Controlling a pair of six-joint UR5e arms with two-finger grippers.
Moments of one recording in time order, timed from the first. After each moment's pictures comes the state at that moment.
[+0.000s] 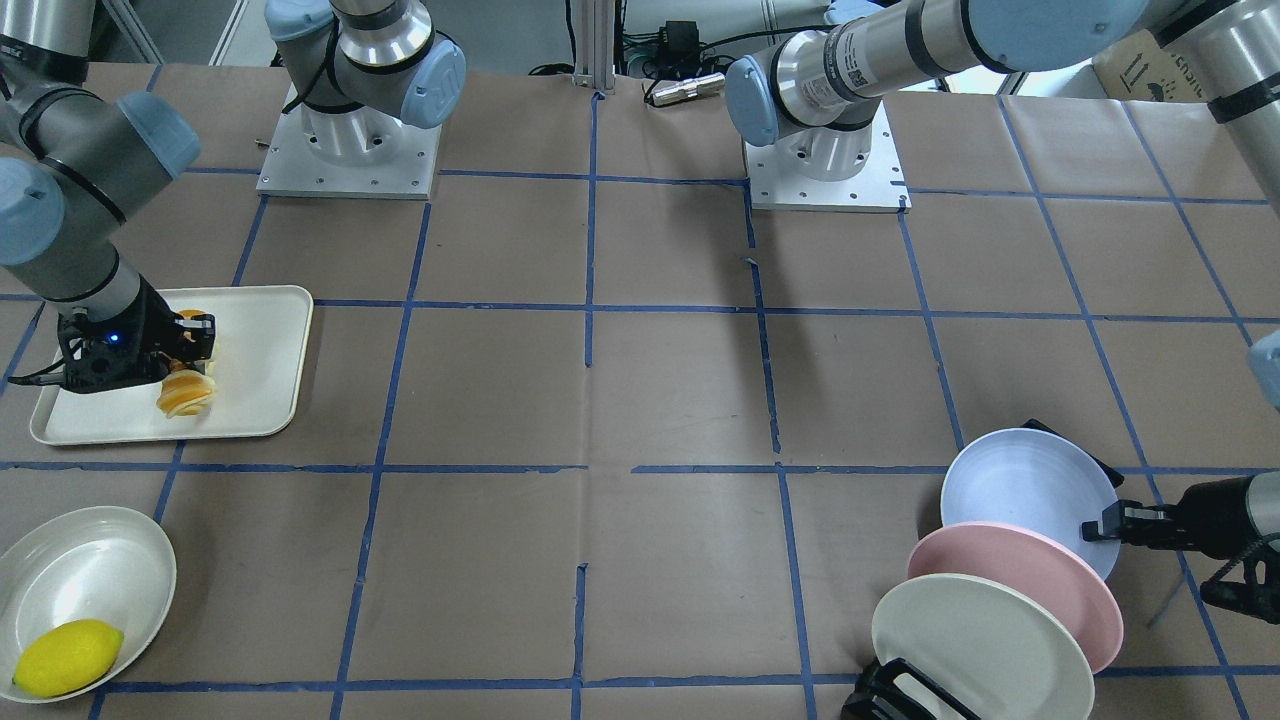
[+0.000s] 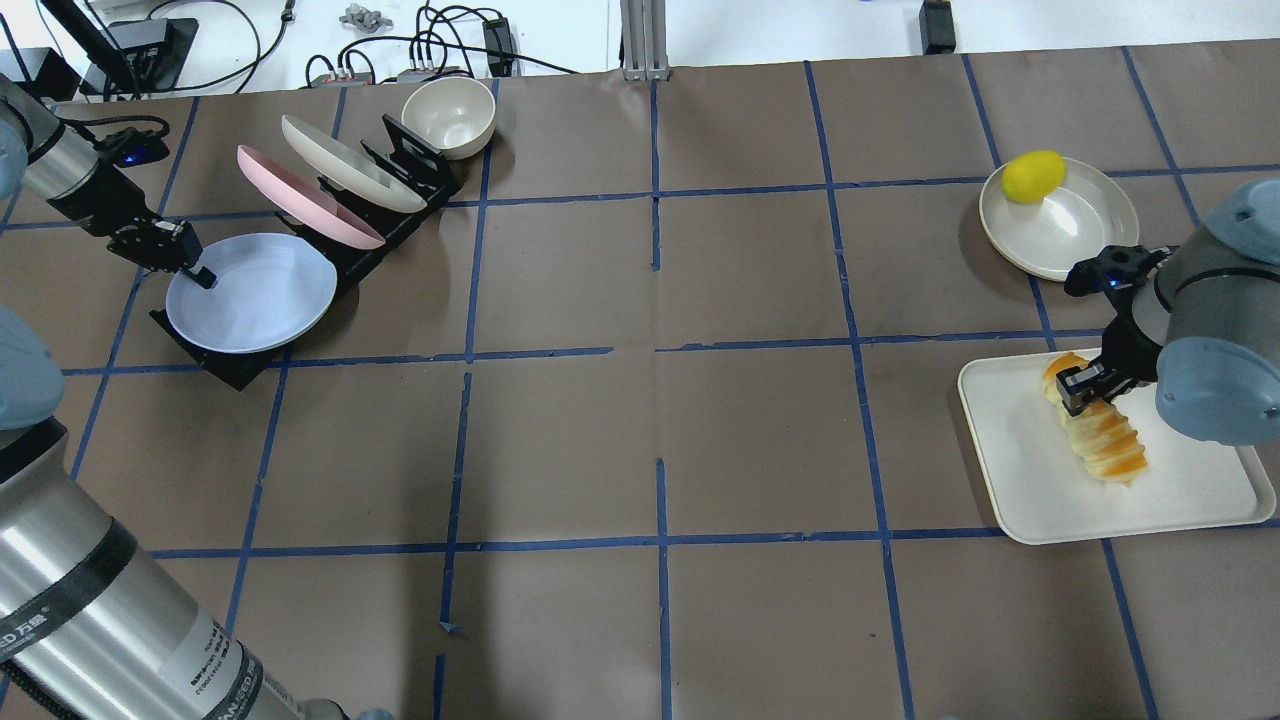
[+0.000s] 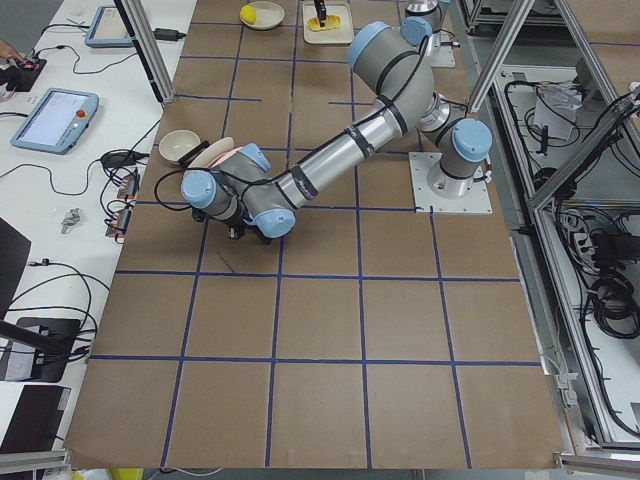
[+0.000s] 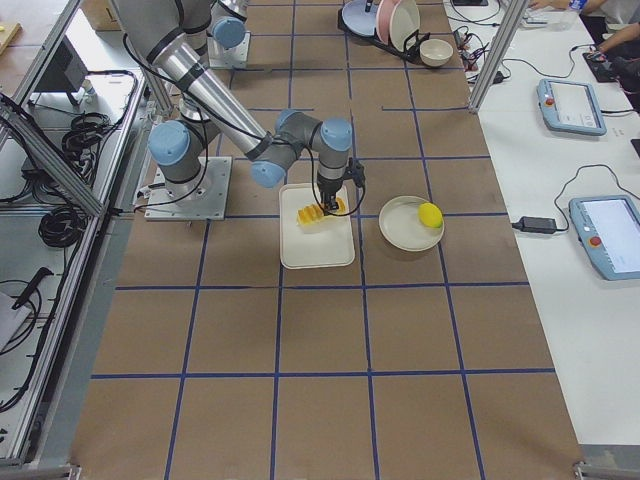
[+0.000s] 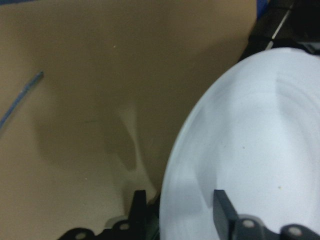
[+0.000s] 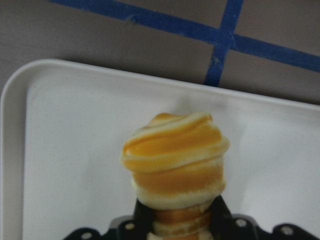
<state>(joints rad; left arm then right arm) -1.01 -2.30 -1.22 -1.49 1.43 0.75 1.09 -1.45 2.15 -2.27 -1.64 -0.73</state>
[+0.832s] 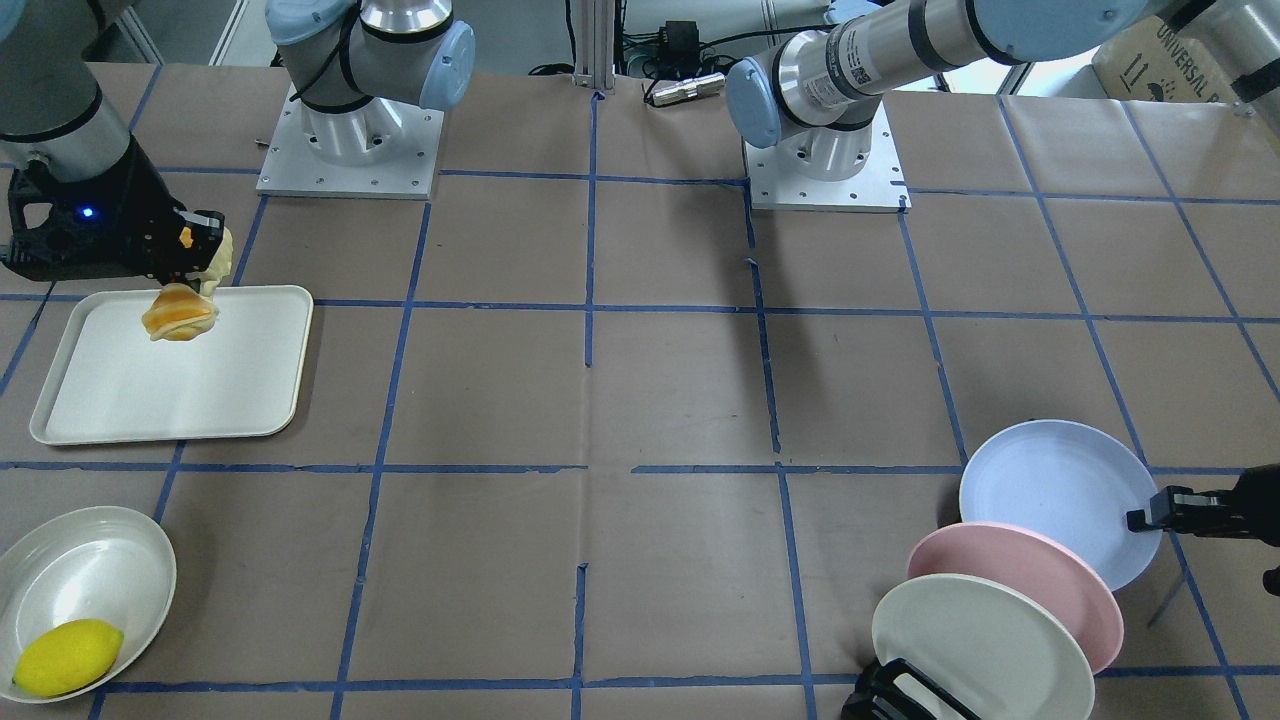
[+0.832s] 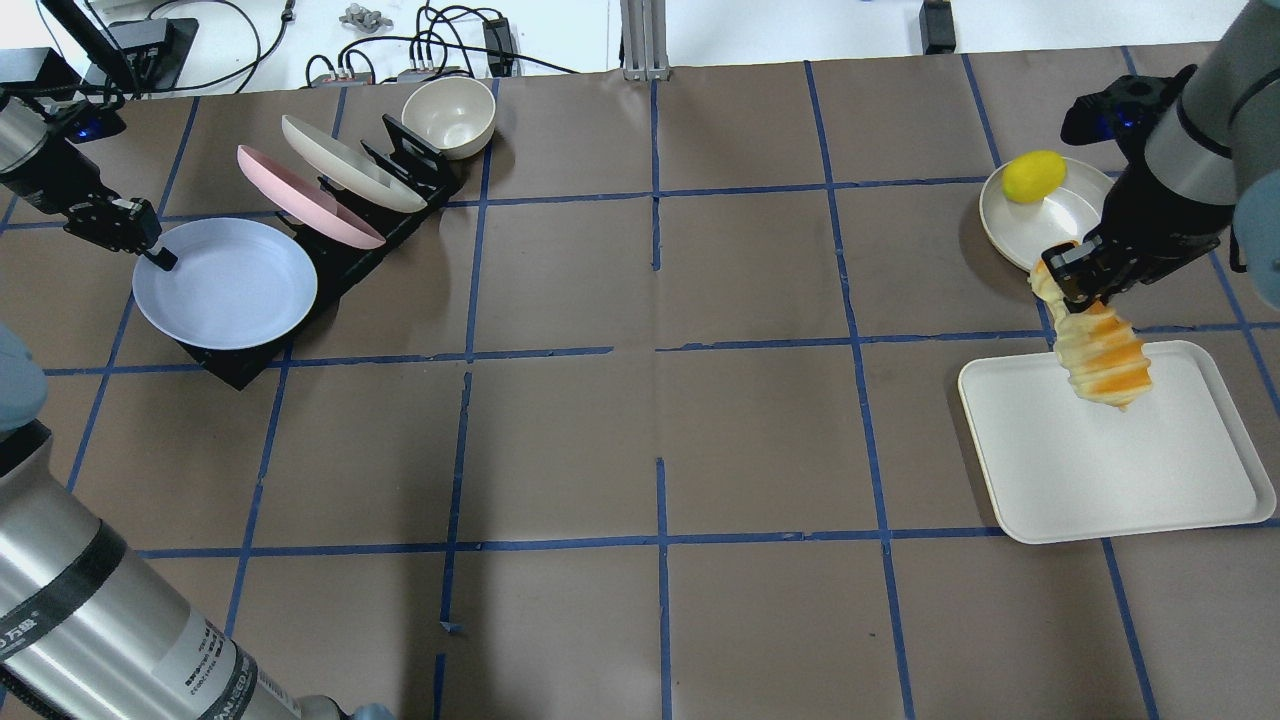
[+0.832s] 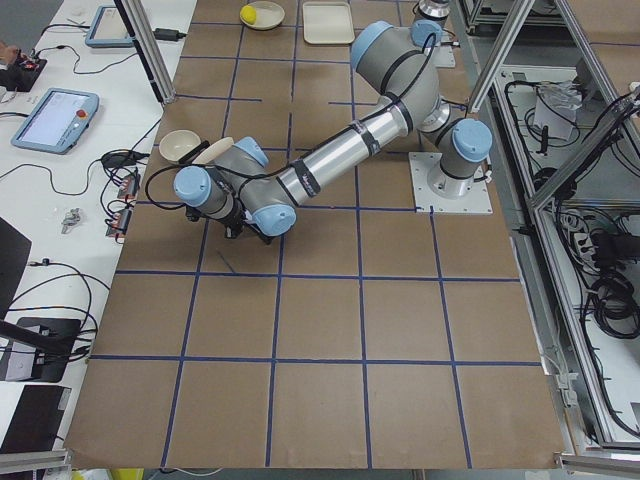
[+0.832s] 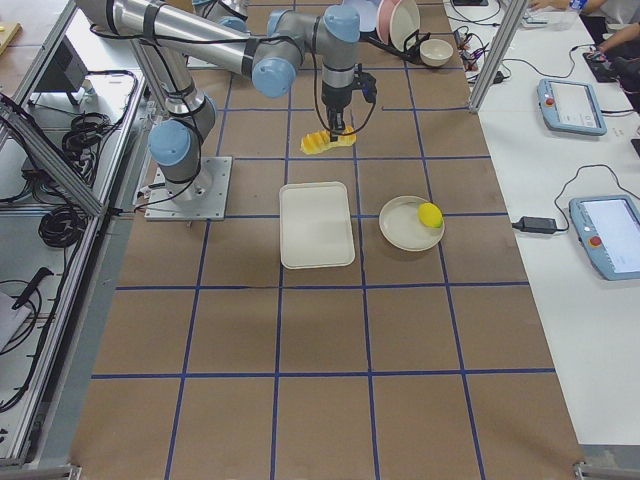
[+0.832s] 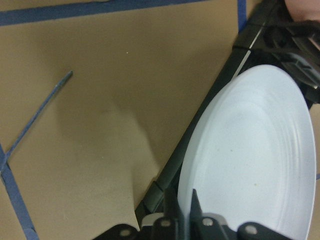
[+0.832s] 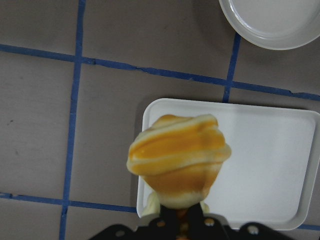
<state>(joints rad) -0.99 -2.27 -1.14 -1.61 1.44 0.76 1.34 -1.65 1.83 -1.75 -1.64 -0.38</state>
